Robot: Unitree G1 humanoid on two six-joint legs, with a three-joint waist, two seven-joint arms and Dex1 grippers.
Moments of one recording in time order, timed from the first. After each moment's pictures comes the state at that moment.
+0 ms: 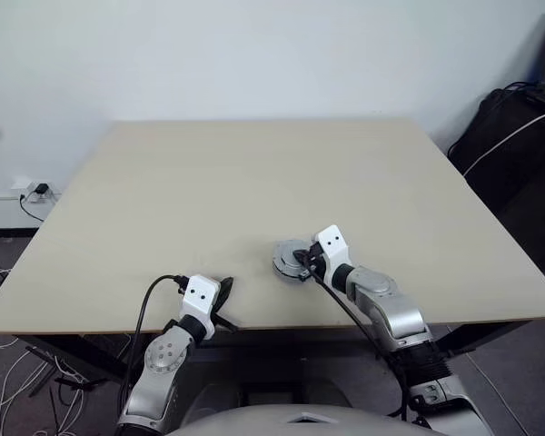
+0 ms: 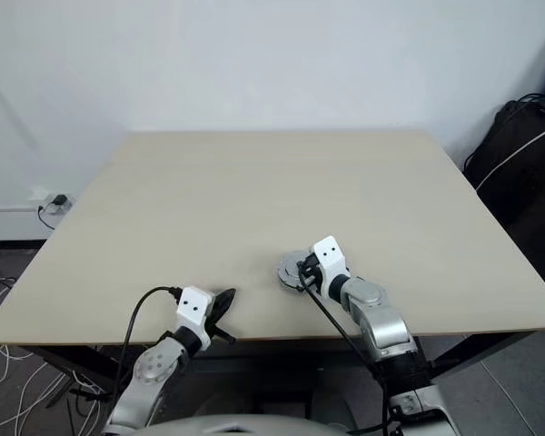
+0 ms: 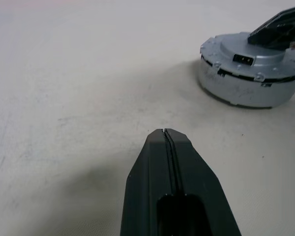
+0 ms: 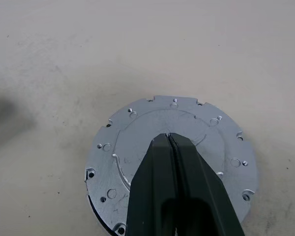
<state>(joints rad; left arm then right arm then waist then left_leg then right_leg) 0.24 0.16 -0.17 0.04 -0.02 -0.08 -0.37 -0.16 -0.25 0.17 0.06 0.14 0.47 0.50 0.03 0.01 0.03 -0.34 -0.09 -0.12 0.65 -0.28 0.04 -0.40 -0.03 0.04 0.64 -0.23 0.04</state>
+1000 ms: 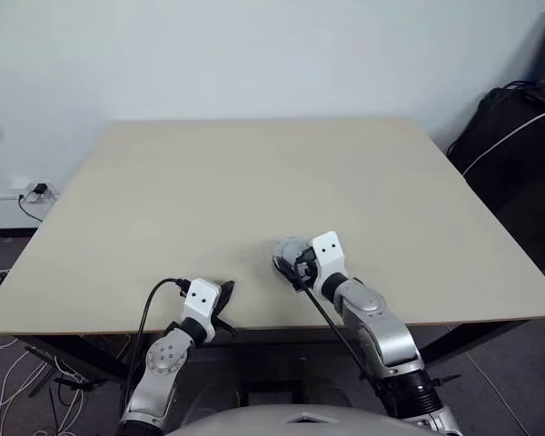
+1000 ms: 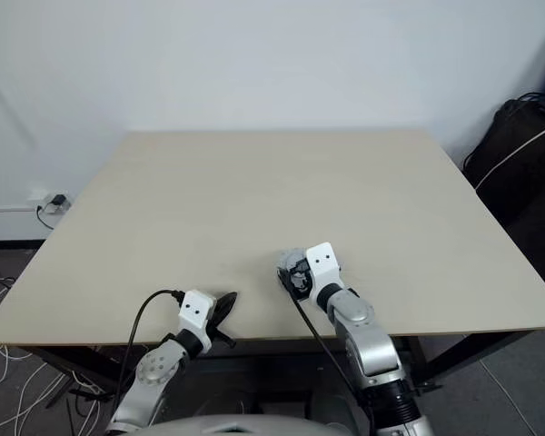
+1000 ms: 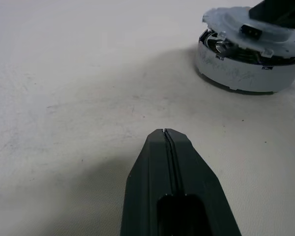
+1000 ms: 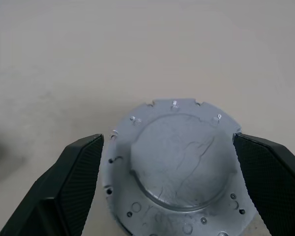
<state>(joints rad) 0.22 0.16 -0.16 0.14 -0.02 -0.14 -0.39 -0.04 -0.10 0.19 -0.09 0.07 0.48 0.26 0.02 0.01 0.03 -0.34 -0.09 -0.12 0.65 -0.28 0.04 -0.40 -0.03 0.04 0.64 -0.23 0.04</state>
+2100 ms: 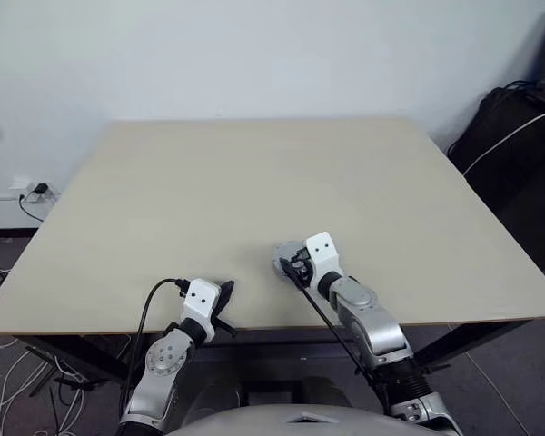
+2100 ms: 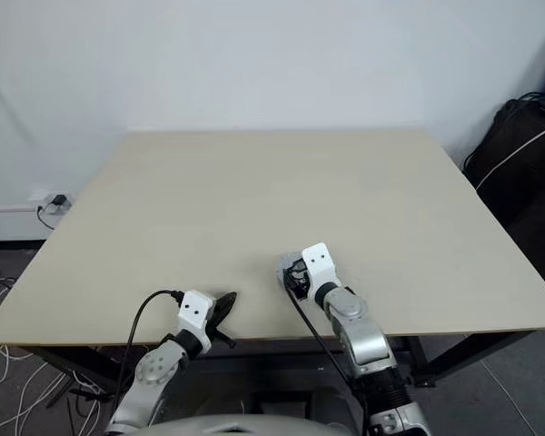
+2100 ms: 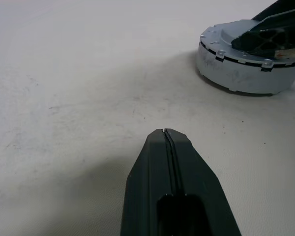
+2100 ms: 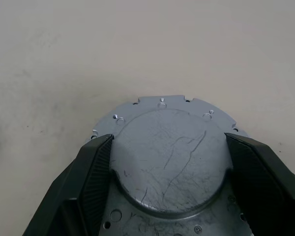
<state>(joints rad) 0.23 0.16 -0.16 0.12 -0.02 -0.14 -0.39 -0.10 -0.12 0.19 -0.01 0.03 0.51 0.29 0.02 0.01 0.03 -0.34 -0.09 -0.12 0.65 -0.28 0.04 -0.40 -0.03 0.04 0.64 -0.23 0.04</state>
